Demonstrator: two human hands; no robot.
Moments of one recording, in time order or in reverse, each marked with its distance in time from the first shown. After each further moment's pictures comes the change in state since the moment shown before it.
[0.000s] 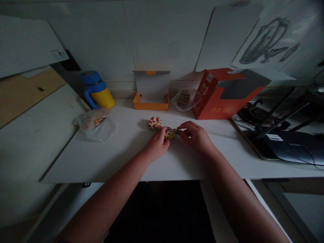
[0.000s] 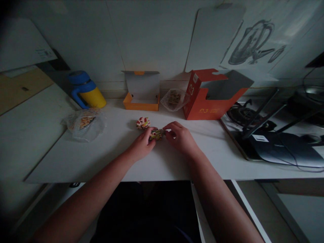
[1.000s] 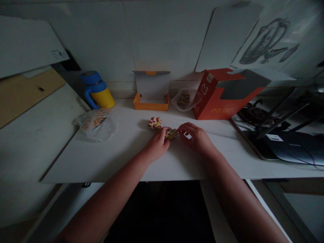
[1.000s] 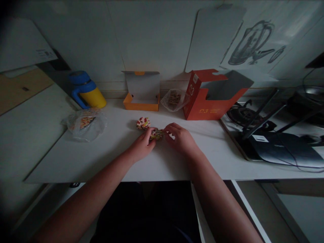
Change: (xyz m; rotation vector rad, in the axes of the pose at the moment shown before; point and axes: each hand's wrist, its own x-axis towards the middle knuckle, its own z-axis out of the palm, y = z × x) left_hand 0.000 0.001 -0.001 0.011 -0.029 -0.017; right_hand 0.001 0.006 0.000 -0.104 -0.024 -0.161
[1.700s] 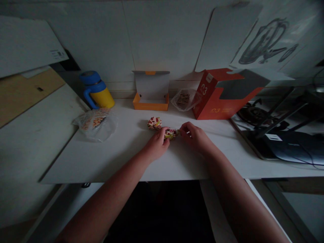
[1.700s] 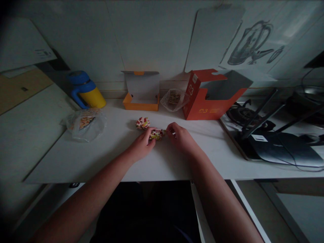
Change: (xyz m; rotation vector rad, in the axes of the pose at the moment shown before) left_hand 0.001 0.001 -0.002 -0.009 -0.012 0.003; right_hand -0.001 0.005 -0.001 0.047 -0.044 0.276
